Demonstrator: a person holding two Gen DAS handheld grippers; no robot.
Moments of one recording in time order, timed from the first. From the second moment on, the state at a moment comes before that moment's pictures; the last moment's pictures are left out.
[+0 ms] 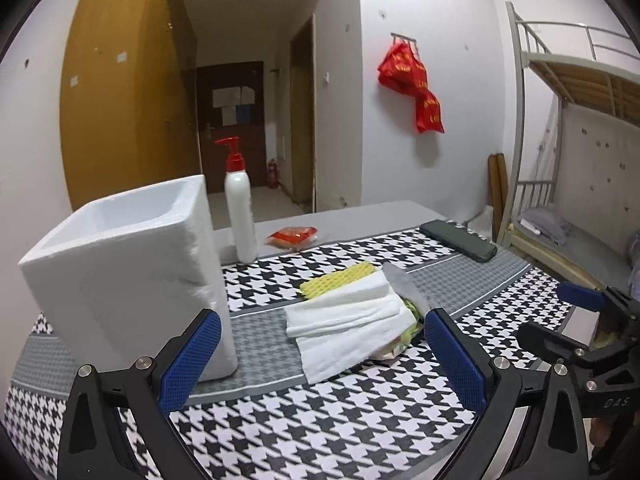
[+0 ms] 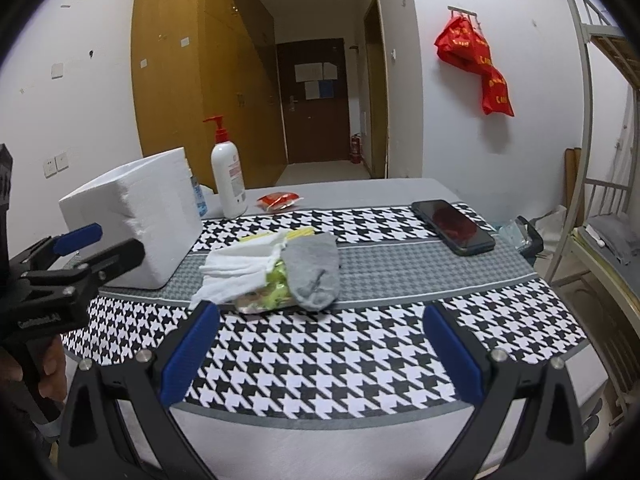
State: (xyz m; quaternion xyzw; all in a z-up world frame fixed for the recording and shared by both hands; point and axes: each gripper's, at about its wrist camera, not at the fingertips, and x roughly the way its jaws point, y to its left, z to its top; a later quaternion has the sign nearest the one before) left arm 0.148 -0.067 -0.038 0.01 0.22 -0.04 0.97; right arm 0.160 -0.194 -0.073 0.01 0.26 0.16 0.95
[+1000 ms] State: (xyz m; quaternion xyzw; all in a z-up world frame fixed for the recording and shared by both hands) left arm 0.252 -0.085 -0.085 0.03 0.37 -0.11 0.92; right arm 0.192 -0.201 -0.081 0.01 0.28 0.15 0.95
